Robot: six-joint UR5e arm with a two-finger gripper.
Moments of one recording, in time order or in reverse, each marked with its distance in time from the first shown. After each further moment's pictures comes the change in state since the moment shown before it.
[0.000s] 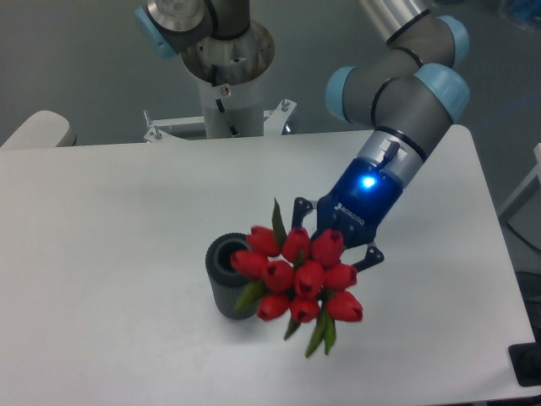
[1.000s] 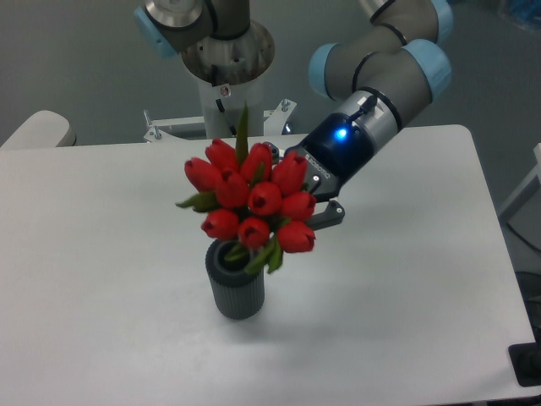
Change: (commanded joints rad) arm -0.021 0.084 -0.117 0.000 -0.203 0.049
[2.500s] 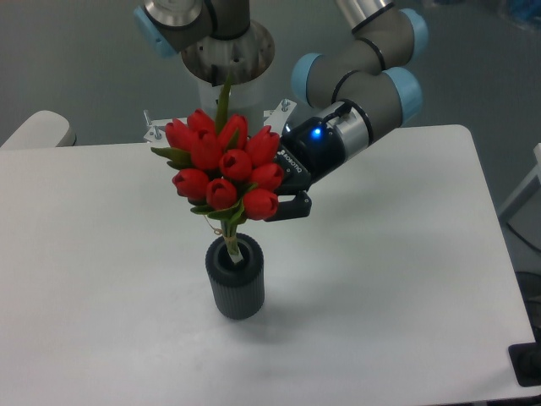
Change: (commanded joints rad) arm 0.003 0.000 -0.134 0.000 -0.083 0.230
